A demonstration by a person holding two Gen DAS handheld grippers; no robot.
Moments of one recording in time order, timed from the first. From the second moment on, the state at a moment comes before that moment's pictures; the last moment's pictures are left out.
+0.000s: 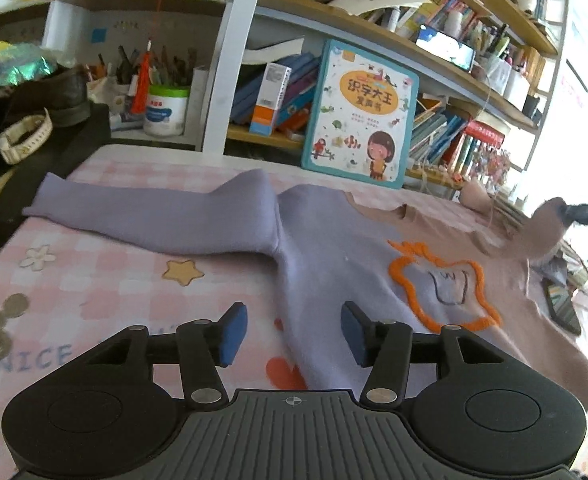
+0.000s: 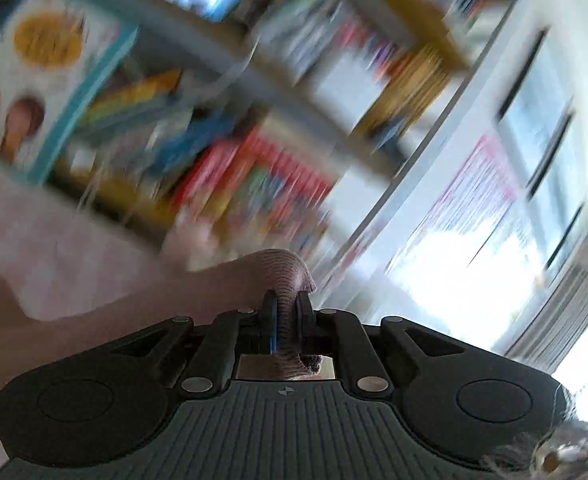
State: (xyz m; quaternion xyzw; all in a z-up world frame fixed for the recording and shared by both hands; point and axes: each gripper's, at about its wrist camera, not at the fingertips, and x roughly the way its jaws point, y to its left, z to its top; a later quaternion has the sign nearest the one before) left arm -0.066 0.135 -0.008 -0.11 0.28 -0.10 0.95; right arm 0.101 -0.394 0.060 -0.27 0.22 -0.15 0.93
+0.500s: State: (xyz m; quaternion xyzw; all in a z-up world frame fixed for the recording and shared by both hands) left arm 0.040 0.148 -0.042 -0.27 0.30 -0.05 0.91; right arm 0.017 -0.353 0.041 0.04 0.38 0.20 0.90
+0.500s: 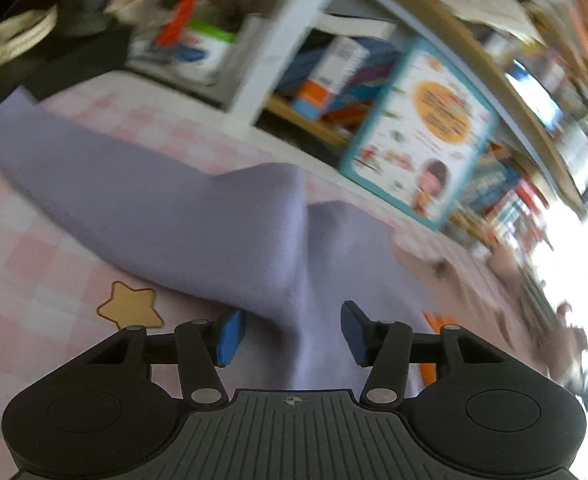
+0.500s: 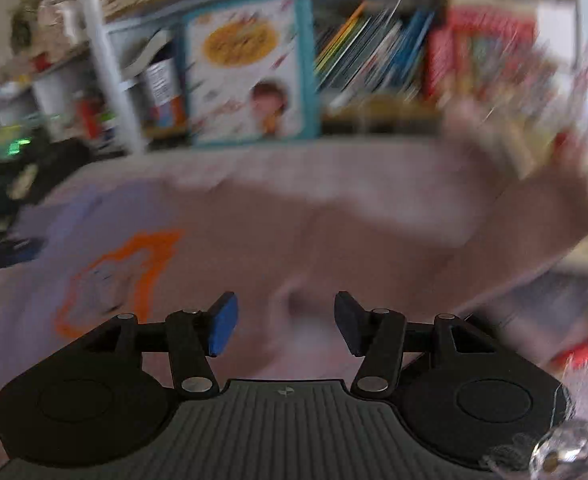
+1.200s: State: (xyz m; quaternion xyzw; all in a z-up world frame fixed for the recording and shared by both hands) left arm 0.040 0.169 -0.048 -0.27 0.27 0.02 0.92; right arm 0.090 -0.315 -0.014 0.07 0.36 0.17 0.91
